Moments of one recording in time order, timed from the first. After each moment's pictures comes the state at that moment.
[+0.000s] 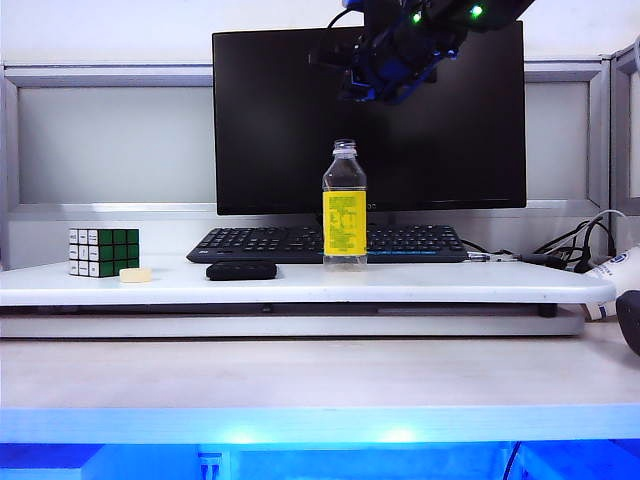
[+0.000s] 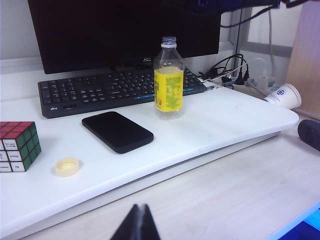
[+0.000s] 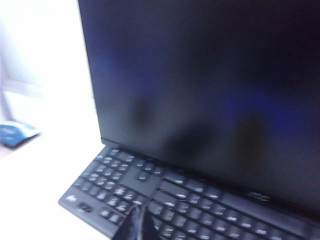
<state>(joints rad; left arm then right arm) -0.15 0.00 0.06 0.00 0.40 -0.01 0.42 1.96 1.65 0.30 -0.05 0.00</state>
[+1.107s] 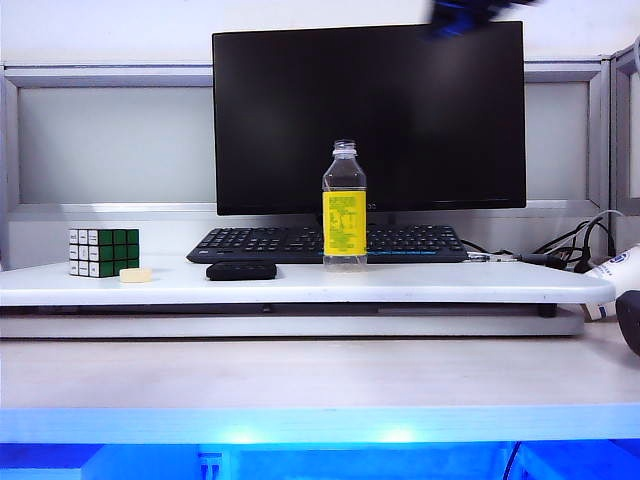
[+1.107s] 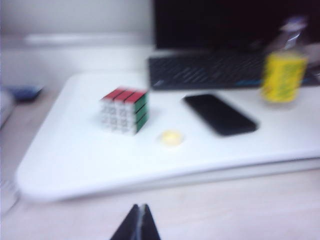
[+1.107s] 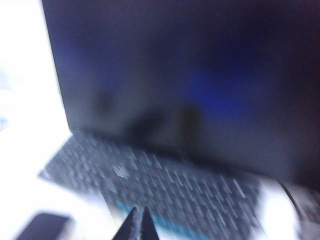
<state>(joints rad) -0.15 0.00 0.06 -0.07 0.00 -0.01 0.34 1.53 1.34 0.10 0.03 -0.03</state>
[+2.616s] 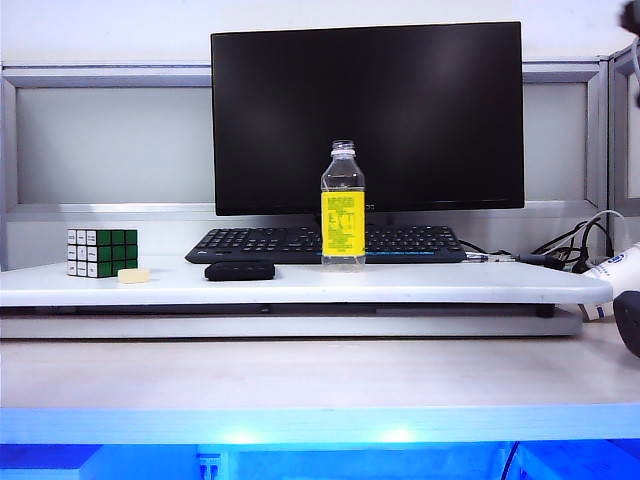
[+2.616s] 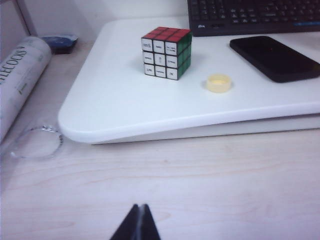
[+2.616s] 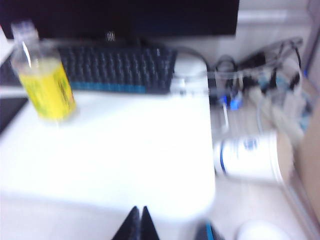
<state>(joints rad) 0.05 0.00 0.02 -0.18 0.08 0.05 0.17 0.63 0.38 0.08 0.03 0.07</state>
